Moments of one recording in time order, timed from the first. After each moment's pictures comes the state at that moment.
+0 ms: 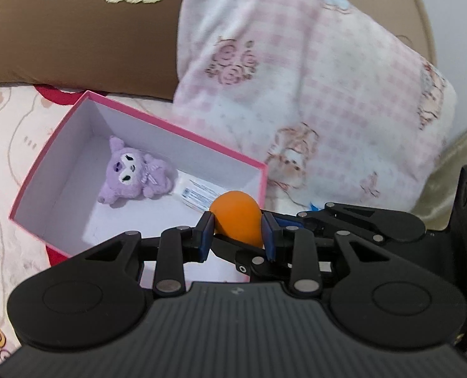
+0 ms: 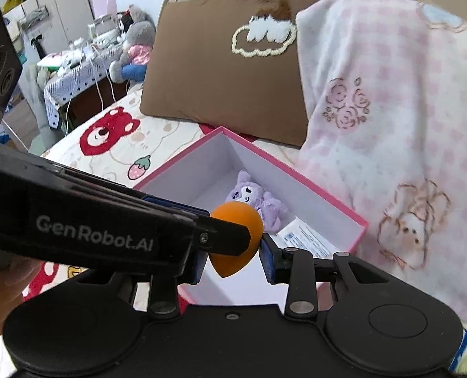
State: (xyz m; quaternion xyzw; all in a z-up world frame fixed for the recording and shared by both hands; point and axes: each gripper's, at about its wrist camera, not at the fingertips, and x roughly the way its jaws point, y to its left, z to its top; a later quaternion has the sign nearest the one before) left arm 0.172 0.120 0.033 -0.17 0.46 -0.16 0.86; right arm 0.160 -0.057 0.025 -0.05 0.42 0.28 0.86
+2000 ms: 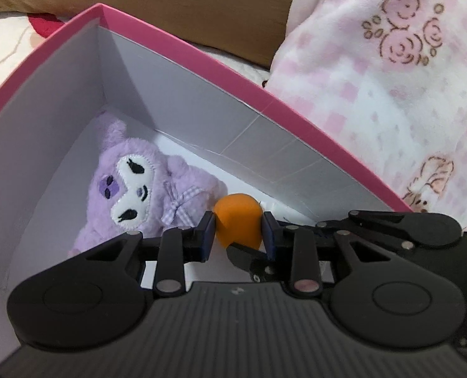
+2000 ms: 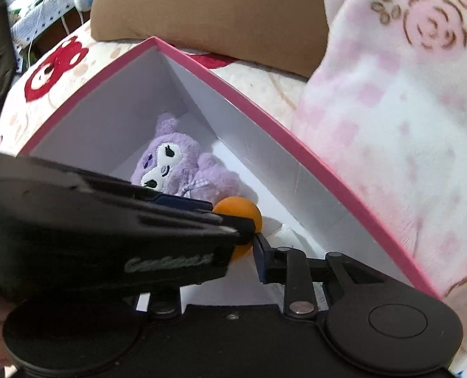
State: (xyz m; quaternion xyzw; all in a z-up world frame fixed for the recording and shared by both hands) left arm 0.295 0.132 -0.117 -0.21 0.52 -0.10 0.82; right arm 0.267 -0.003 -0.090 -0.11 0.52 0.26 0.81
